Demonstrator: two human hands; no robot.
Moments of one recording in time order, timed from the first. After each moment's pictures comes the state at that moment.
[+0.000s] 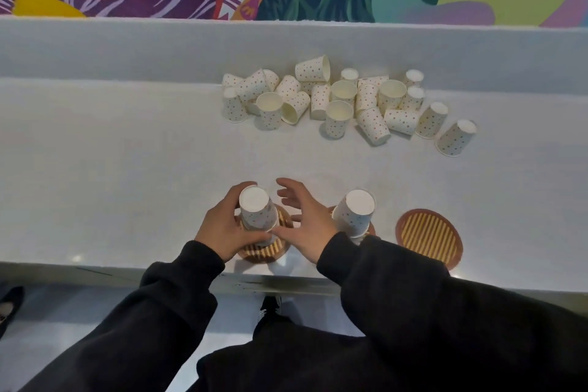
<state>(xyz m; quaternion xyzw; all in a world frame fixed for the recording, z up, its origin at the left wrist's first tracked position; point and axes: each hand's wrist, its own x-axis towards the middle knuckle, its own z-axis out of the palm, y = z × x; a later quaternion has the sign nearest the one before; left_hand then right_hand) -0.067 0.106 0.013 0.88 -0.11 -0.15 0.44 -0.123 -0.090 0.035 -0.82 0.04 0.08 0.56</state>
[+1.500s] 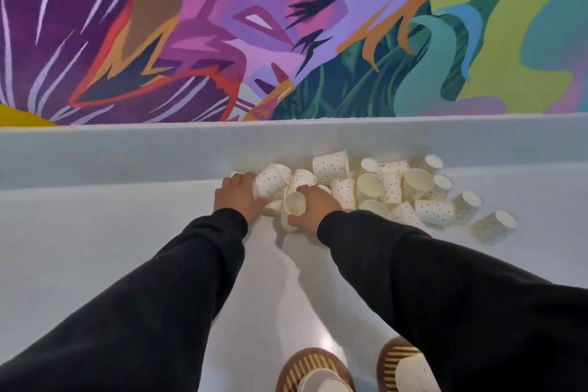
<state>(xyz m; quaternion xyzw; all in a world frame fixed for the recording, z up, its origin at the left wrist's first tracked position) 0.305 0.067 0.012 0.97 -0.18 -0.05 0.18 0.212 -0.116 0.023 -0.96 0.13 0.08 0.24</state>
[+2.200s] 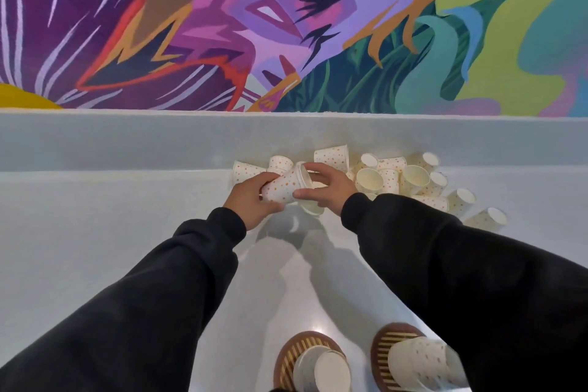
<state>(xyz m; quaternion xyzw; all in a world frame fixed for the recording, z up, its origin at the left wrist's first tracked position) 0.254 0.080 0.044 0.86 -0.24 -0.15 0.43 0.190 -0.132 0.057 -0.80 0.15 0.01 0.58</state>
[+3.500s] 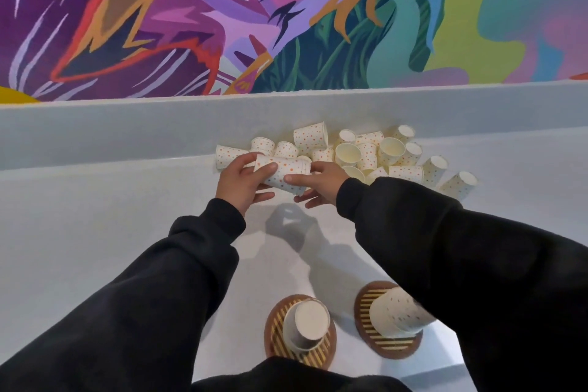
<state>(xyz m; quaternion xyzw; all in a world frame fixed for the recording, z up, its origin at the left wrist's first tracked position) 0.189 0.062 0.077 0.66 -0.02 -0.23 0.72 0.128 -0.128 0.086 -0.73 0.25 0.12 0.63</state>
